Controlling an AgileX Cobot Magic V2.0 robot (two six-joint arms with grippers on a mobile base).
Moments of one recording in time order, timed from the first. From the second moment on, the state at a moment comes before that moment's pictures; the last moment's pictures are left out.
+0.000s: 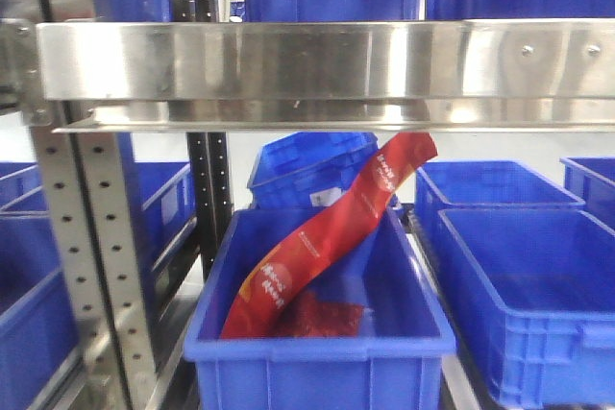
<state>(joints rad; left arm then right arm) -0.33 1.51 -2.09 -0.01 1.14 -0.12 0.19 1.30 -1.71 0.17 0.90 -0.09</state>
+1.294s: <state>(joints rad) -0.33 1.51 -2.09 -0.01 1.14 -0.12 0.19 1.30 -1.71 0.17 0.90 -0.09</state>
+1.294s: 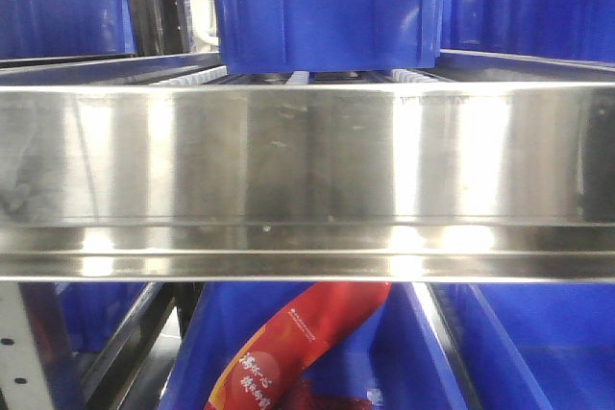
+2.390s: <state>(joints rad) -0.33 1.51 -2.09 -0.01 1.14 -0.12 0.19 1.30 -1.71 0.17 0.90 -0.09</state>
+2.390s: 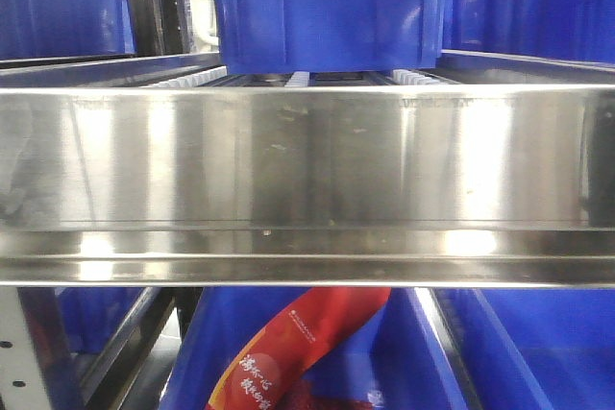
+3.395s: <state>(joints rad) -0.33 1.70 -1.97 0.05 1.24 -0.12 0.19 1.55 -1.71 0.21 1.16 -0.08</state>
